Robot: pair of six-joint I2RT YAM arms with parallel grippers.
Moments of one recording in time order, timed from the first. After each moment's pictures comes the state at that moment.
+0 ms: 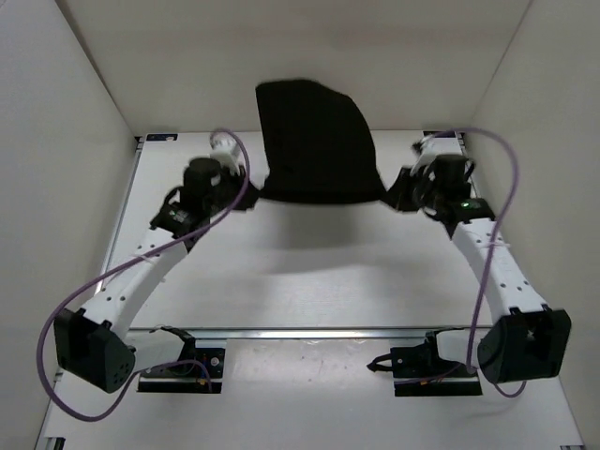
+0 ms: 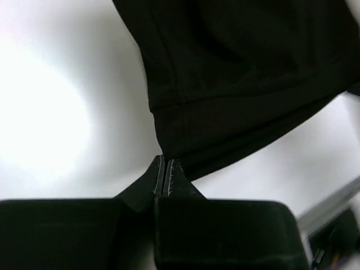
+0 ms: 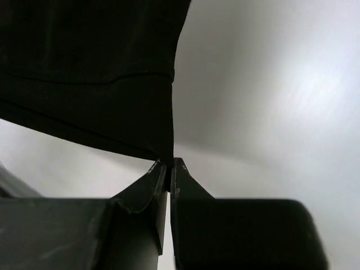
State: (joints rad) left arm -0.40 1.21 1.17 -0.29 0.13 -0.37; right arm 0.09 1.21 1.14 -0.43 -0.45 0.20
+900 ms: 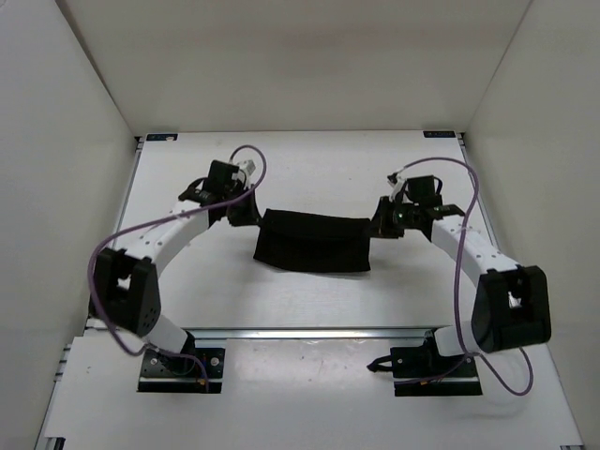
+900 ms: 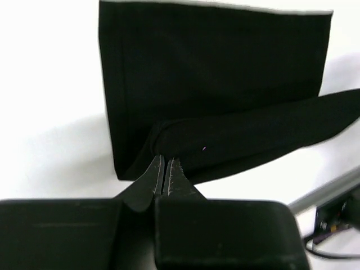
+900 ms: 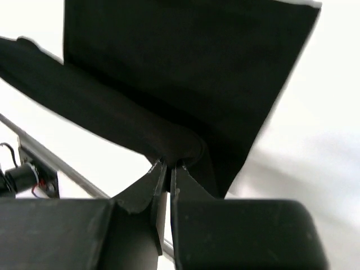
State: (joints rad) left arm -0.36 1.46 1.05 -0.47 0.25 -0.38; right arm 0.16 1.35 0.85 -0.40 -0.53 0.34
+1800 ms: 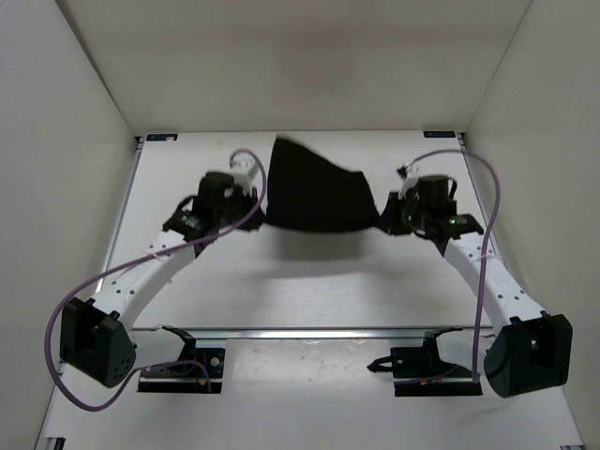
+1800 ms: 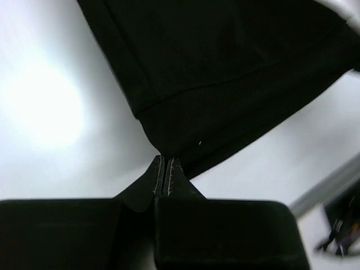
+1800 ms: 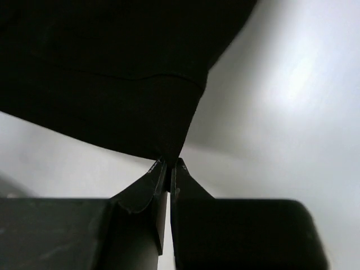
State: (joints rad) left arm -0.44 1.26 1.10 -0.32 0.19 -0.29; right arm 0.16 1.18 0.99 -0.42 -0.34 0.17
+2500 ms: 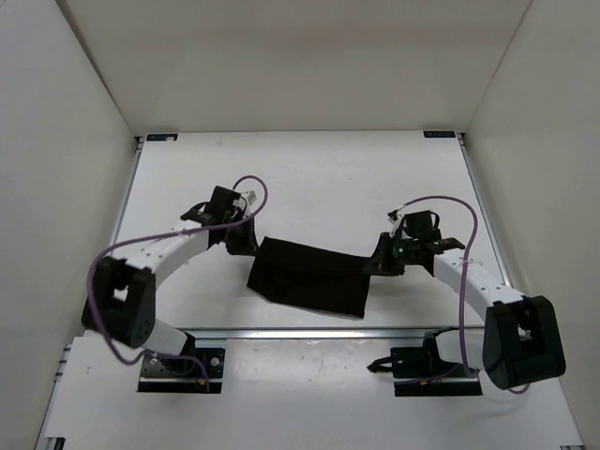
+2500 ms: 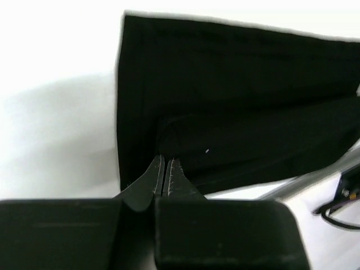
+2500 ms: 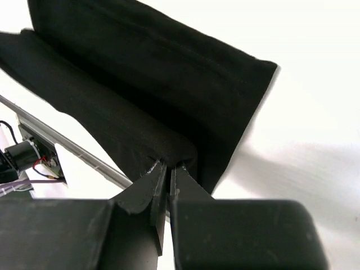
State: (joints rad) left arm -0.38 1.40 0.86 -0.47 0.28 -0.38; right arm 0.21 1.19 0.62 -0.42 -0.52 0.45
